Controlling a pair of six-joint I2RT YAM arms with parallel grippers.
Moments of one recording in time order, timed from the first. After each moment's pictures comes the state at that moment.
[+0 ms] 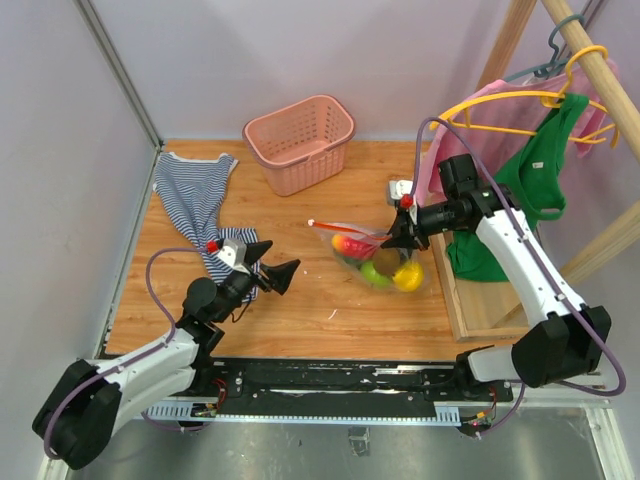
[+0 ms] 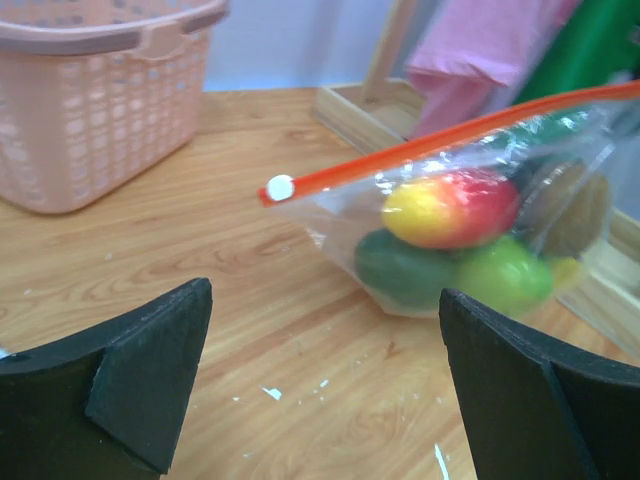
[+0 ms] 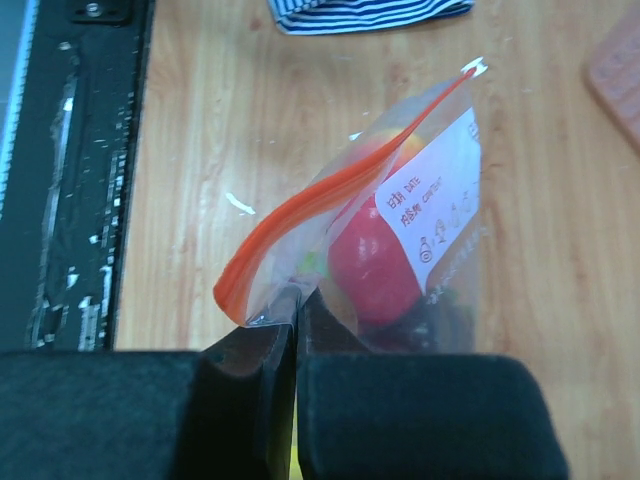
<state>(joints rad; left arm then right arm) -0.62 0.81 0.12 0.84 -0.01 -0.28 0.27 1.34 1.33 -1.02 -1.01 -1.03</state>
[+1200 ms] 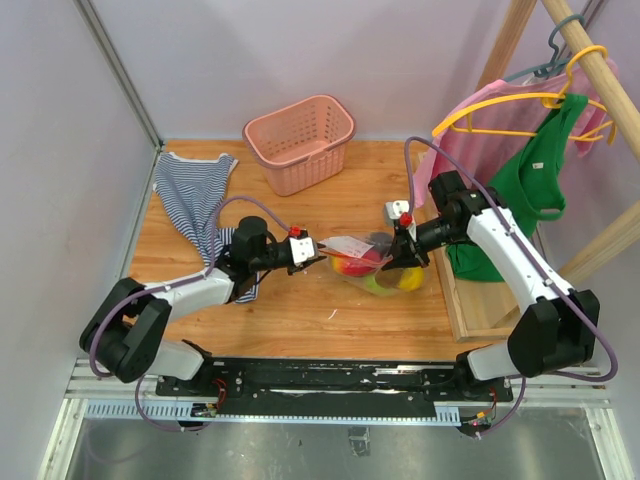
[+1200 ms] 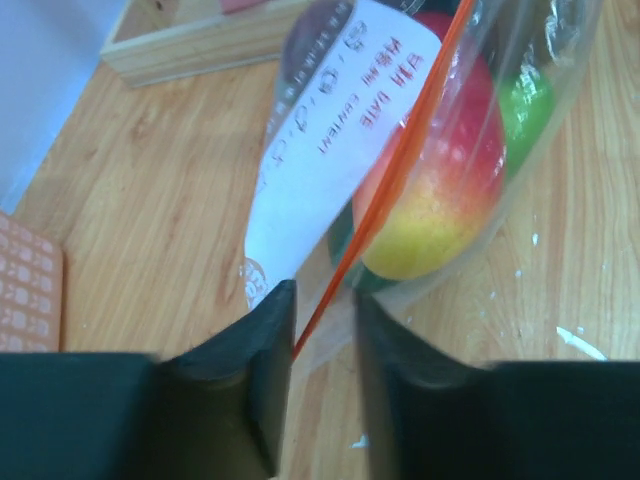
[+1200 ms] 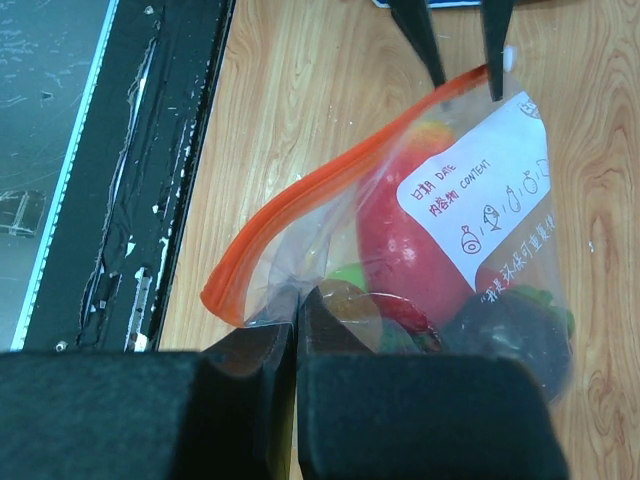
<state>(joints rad) -0.55 1.36 0.54 0.55 0.67 0.55 0.27 1.41 1.25 -1.24 -1.09 -1.30</state>
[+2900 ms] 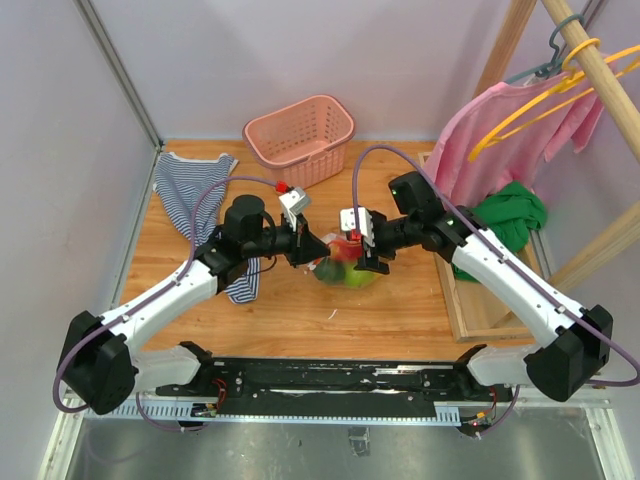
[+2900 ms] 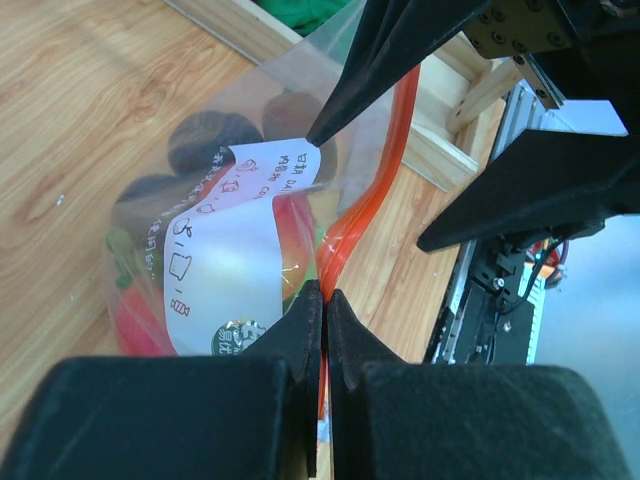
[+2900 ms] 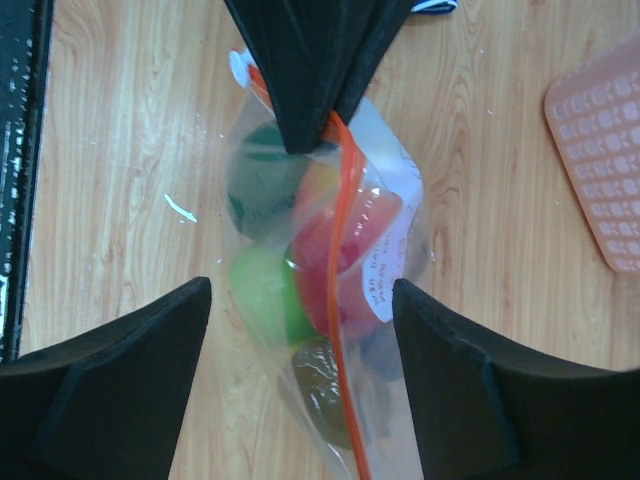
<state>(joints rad) -0.60 1.18 0.80 0.06 0.60 -0.24 0.62 1.30 1.23 -0.75 -0.64 -0.90</state>
